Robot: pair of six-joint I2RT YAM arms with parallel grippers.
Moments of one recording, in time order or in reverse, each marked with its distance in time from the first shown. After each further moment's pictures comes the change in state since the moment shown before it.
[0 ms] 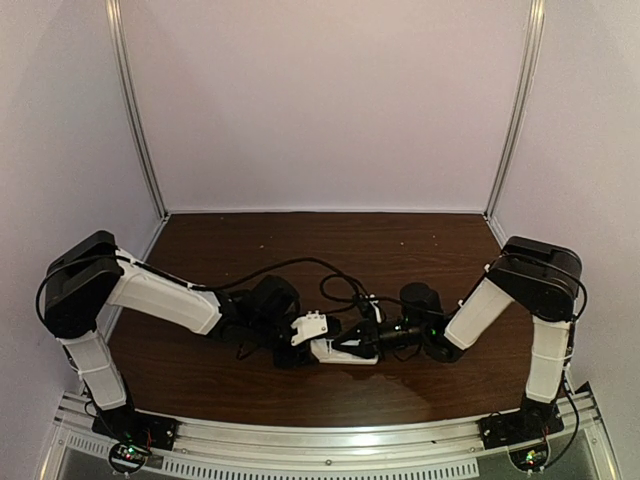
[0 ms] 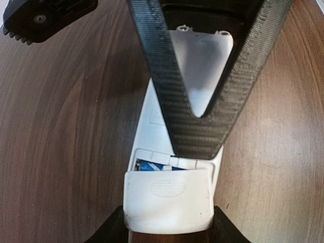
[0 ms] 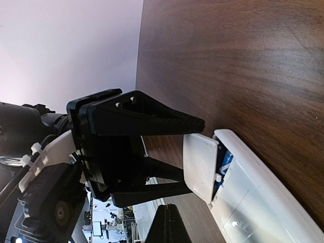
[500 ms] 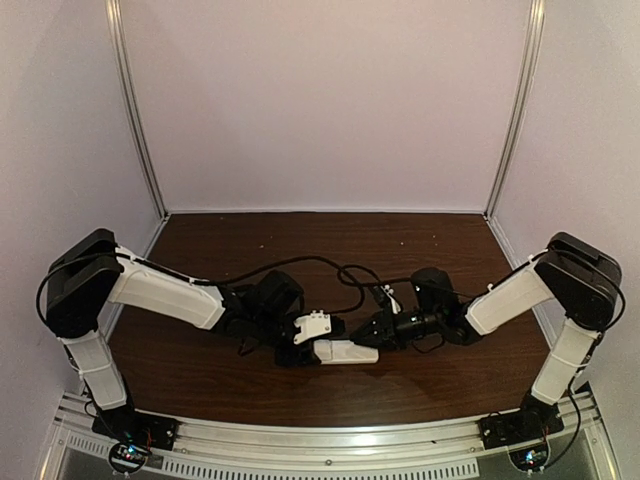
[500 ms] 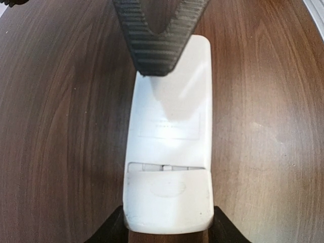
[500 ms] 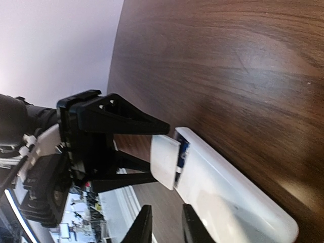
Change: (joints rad) left arm 0.000 0.010 0.053 -0.076 0.050 0.042; right arm -0.083 -0.204 -0.009 -0.401 0.007 -0.275
